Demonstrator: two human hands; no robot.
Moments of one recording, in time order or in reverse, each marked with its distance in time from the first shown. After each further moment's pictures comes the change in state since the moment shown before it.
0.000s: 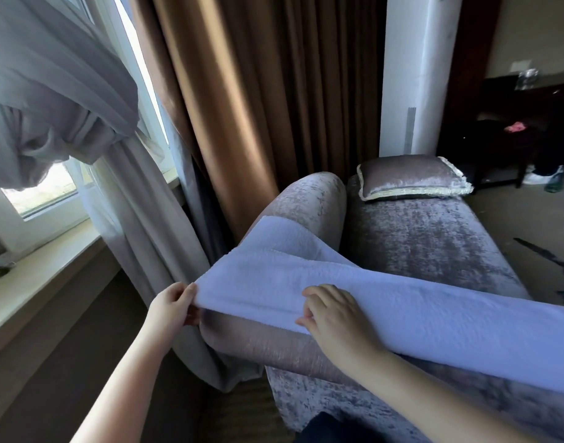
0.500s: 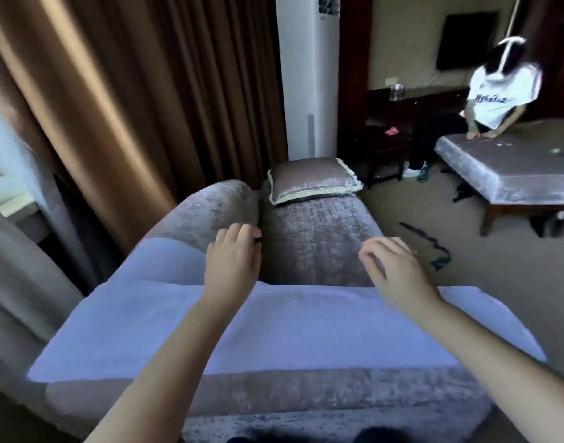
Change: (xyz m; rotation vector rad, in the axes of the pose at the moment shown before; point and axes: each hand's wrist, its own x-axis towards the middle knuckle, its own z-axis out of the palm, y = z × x) left_hand -0.051 0.139 0.233 0.518 0.059 1.104; right_hand -0.076 0.199 -0.143 -0.134 0.174 0.372
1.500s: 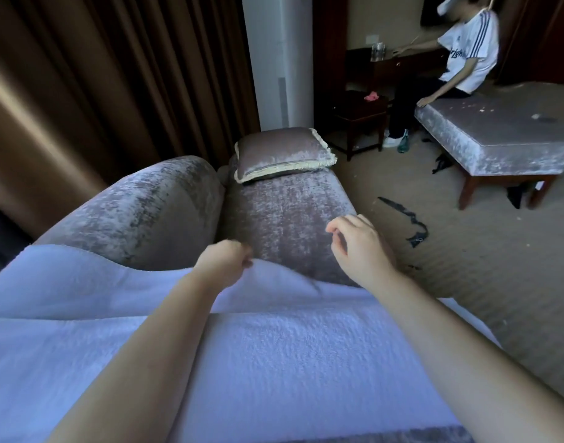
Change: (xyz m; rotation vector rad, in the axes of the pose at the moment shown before) left_hand 0.068 0.037 0.167 0.202 -0.845 0.041; right_hand 0.043 0.119 0.043 -0.037 -0.148 0.153
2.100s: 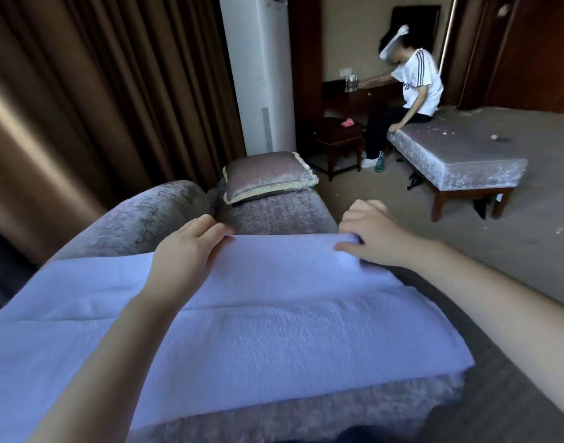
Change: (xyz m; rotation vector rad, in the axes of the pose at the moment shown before) left_hand -0.103 -0.001 -0.077 -0.089 0.854 0.331; right_hand -0.001 0.007 -0.108 -0.266 -0.227 -0.336
